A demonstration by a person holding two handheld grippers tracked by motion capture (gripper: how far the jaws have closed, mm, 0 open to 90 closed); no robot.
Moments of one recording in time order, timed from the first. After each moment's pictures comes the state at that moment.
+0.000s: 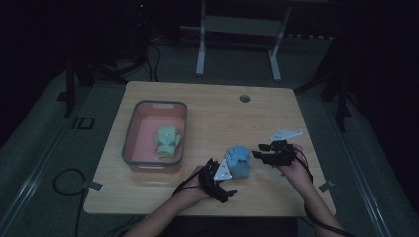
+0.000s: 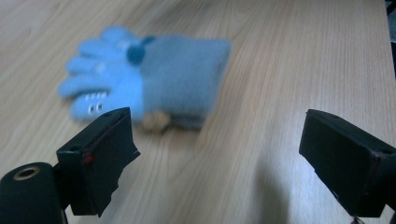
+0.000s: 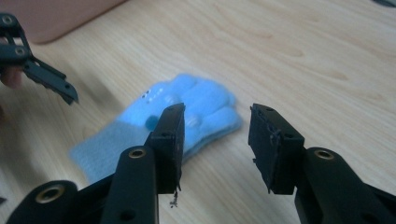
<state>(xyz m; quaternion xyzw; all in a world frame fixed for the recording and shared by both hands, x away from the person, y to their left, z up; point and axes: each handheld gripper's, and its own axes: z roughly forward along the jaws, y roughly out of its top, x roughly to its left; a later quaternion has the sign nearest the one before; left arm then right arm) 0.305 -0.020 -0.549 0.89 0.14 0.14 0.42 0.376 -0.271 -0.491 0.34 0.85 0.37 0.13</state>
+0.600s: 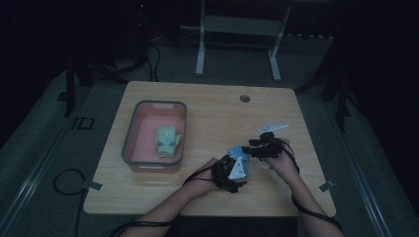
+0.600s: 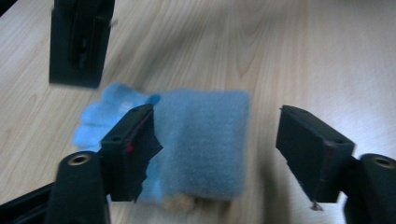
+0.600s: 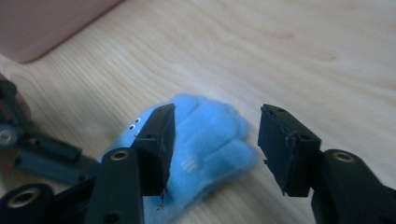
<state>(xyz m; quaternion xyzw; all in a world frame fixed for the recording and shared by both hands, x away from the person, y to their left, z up) 0.326 -0.055 -0.552 0.90 0.05 0.18 0.40 0.414 -0.245 -0.514 0.36 0.85 0.37 0.09</state>
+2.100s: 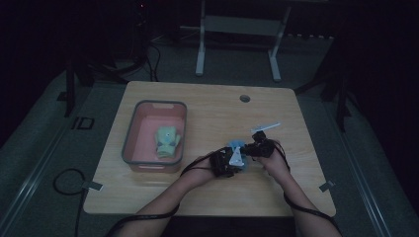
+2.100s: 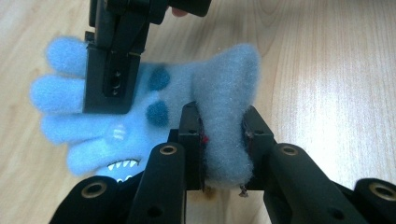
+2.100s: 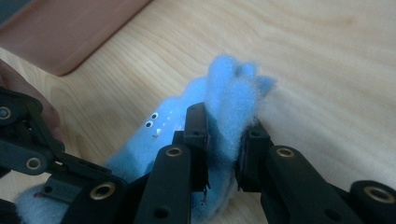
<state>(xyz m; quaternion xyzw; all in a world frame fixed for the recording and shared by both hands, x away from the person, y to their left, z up) 0.351 -0.045 -0.525 0.92 0.07 0.15 0.35 0.422 -0.226 -0.525 0.38 0.84 0.38 0.01</state>
